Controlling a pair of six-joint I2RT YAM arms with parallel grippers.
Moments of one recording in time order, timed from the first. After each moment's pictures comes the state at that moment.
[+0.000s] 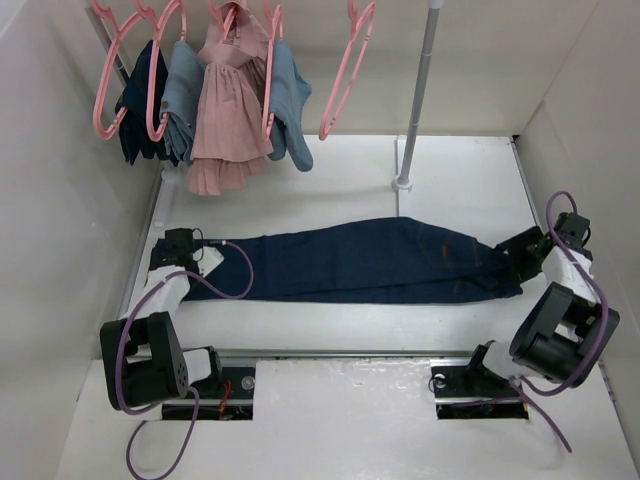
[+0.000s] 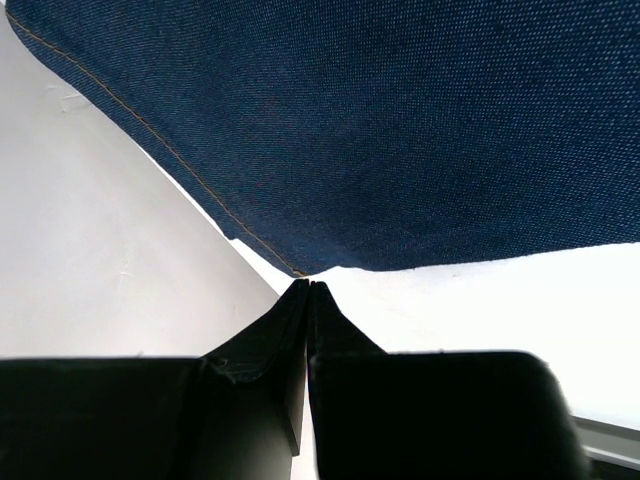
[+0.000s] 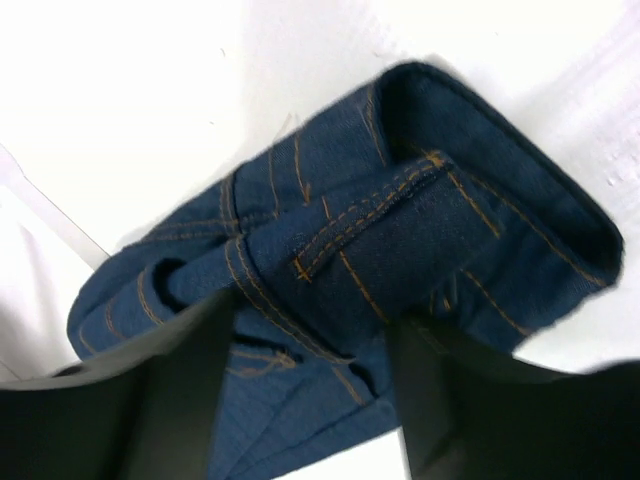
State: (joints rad) left arm 0.18 1.23 0.57 -0.50 -0.36 0.96; right arm -0.58 1.34 0.81 -0.52 -0.29 0.62
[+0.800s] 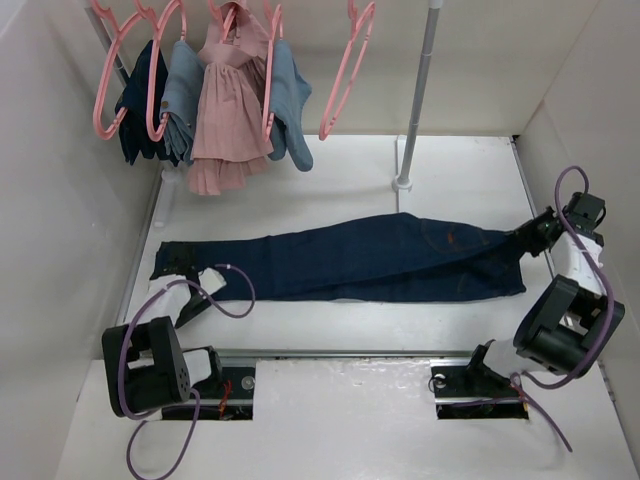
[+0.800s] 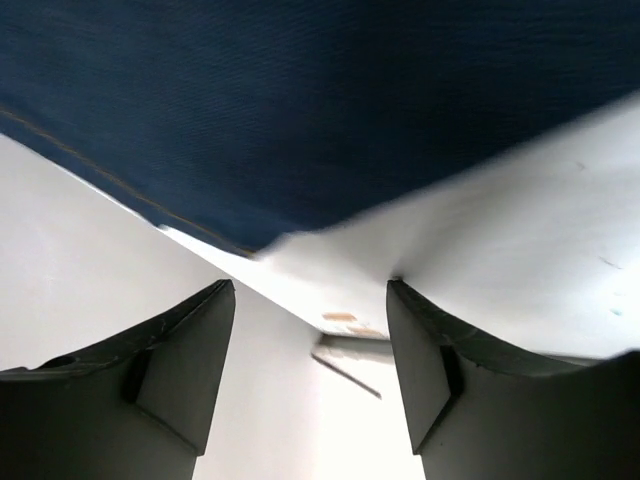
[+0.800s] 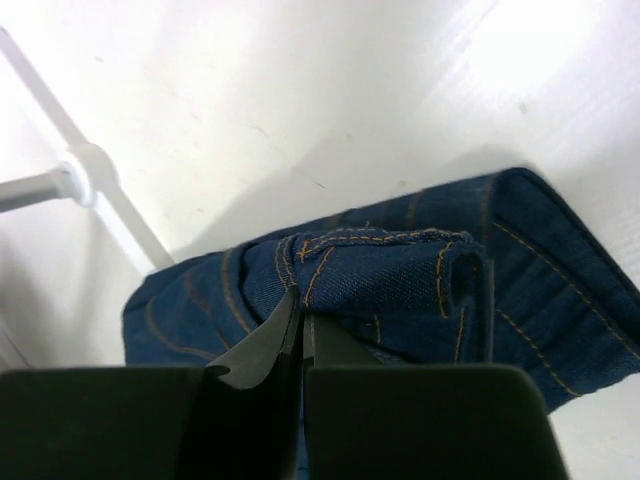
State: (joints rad) left arm 0.19 1.20 0.48 -0.60 -0.39 1.08; right arm -0.58 1.40 0.94 -0.46 -0.35 0.56
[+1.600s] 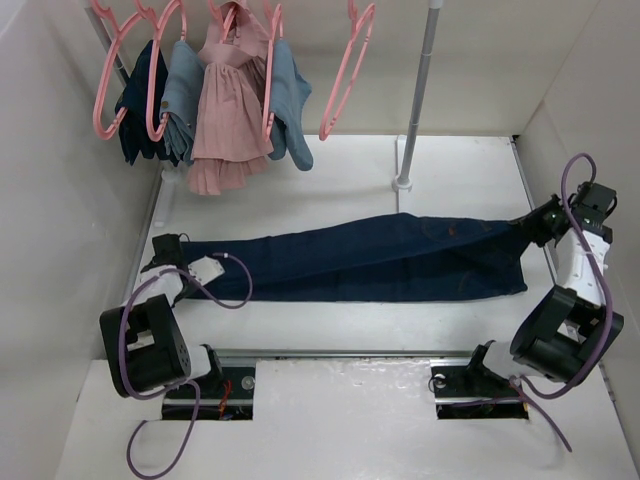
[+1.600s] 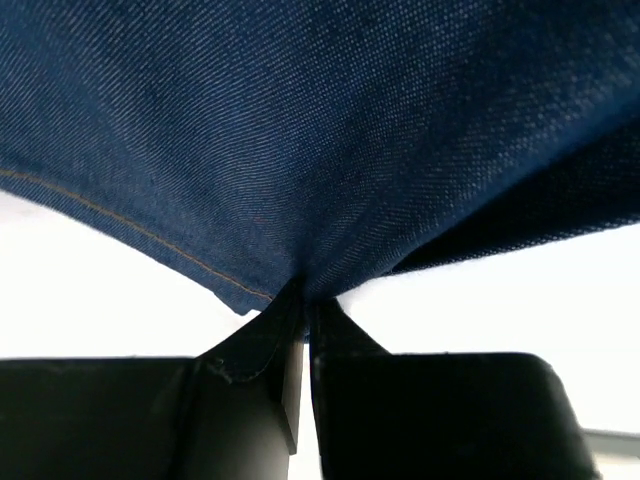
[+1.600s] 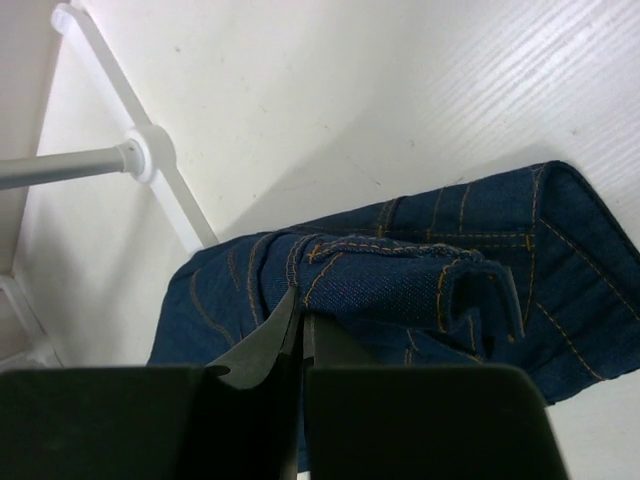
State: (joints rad) left arm 0.30 1.31 0.54 -0.42 -0.19 1.26; right arm -0.57 1.35 1.04 -0.52 -0.40 0.52
